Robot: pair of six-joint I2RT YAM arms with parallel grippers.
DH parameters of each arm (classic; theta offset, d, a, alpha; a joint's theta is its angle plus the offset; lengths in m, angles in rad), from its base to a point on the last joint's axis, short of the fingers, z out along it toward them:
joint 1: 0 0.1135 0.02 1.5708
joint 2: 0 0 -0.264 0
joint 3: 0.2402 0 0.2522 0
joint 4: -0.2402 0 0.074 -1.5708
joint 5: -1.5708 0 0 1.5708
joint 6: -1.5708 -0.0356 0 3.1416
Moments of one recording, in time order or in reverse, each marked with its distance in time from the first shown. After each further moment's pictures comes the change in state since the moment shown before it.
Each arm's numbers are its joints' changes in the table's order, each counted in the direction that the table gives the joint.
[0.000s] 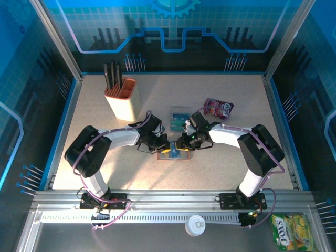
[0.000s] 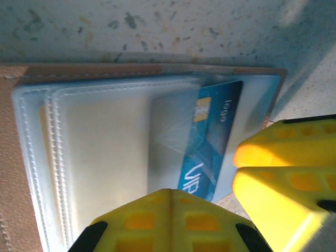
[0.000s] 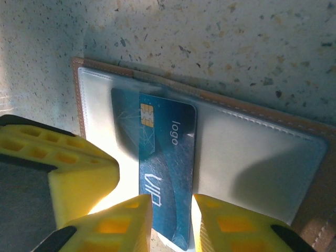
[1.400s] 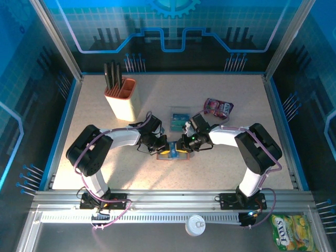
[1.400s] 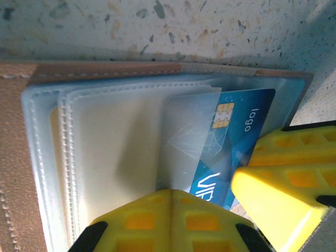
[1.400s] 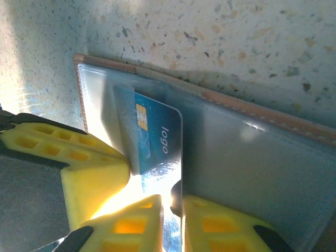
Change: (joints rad) left arm 0.000 -0.012 0.004 -0.026 0.007 -0.003; right arm -0.008 -0.025 -0.044 0.104 0.083 -0.050
